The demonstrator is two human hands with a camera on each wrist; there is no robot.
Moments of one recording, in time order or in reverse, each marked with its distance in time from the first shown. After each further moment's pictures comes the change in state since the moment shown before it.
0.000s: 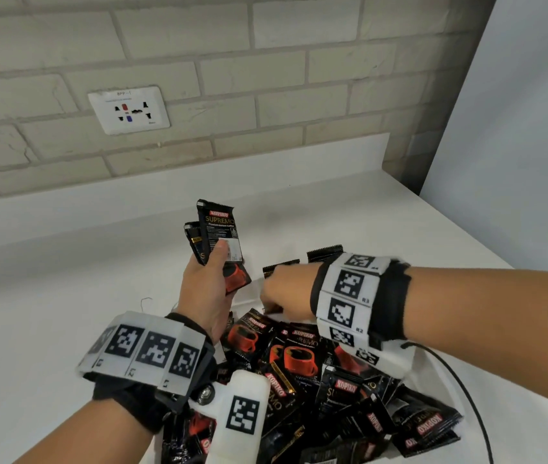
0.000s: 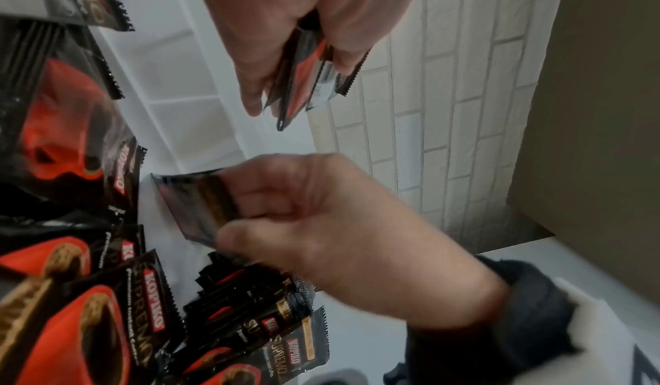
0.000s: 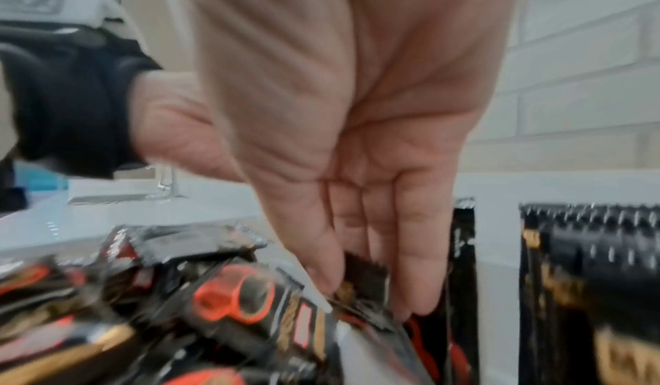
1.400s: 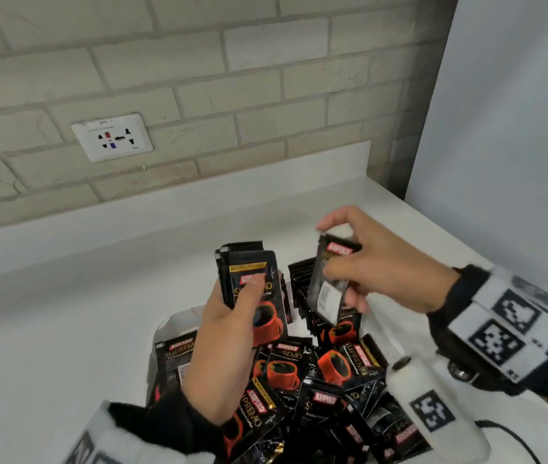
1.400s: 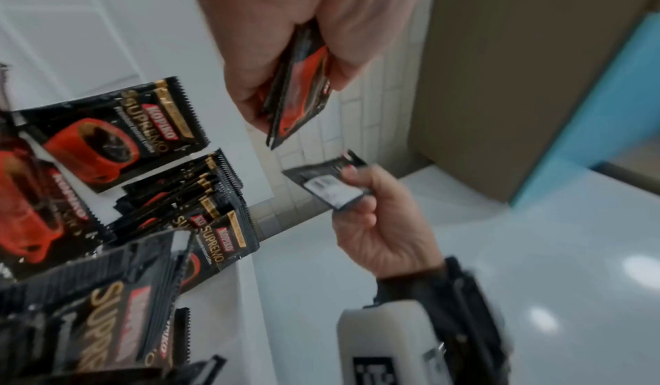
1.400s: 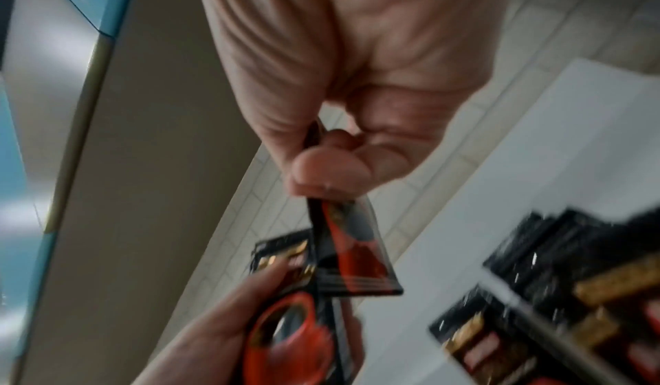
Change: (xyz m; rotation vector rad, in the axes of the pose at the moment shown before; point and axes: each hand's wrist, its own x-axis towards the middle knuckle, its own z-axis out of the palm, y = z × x) left_hand -0.073 0.000 0.031 0.219 -0.201 0.012; right_hand -0.115 0.046 0.008 1.582 0.577 0.161
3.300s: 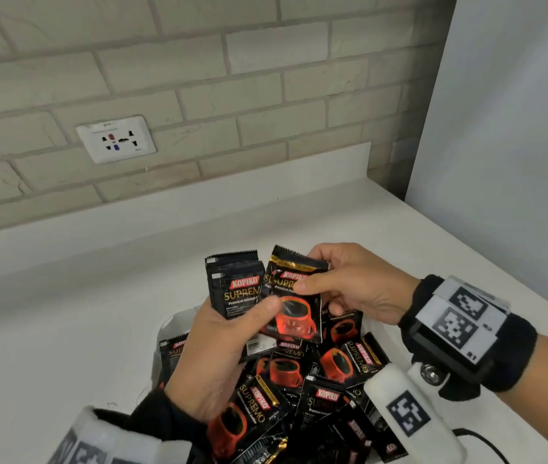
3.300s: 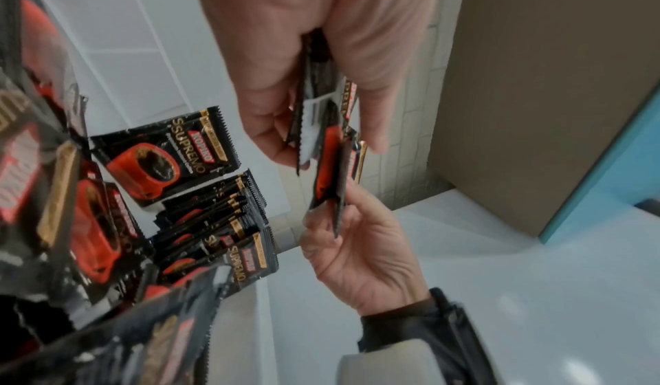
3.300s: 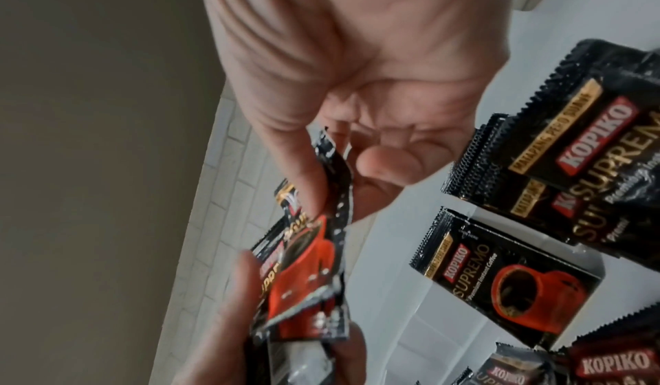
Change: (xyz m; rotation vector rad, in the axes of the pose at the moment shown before) left_hand -0.003 0.002 -0.015 -0.038 -0.123 0.007; right_hand 0.018 0.021 0.020 0.094 -0.085 0.075
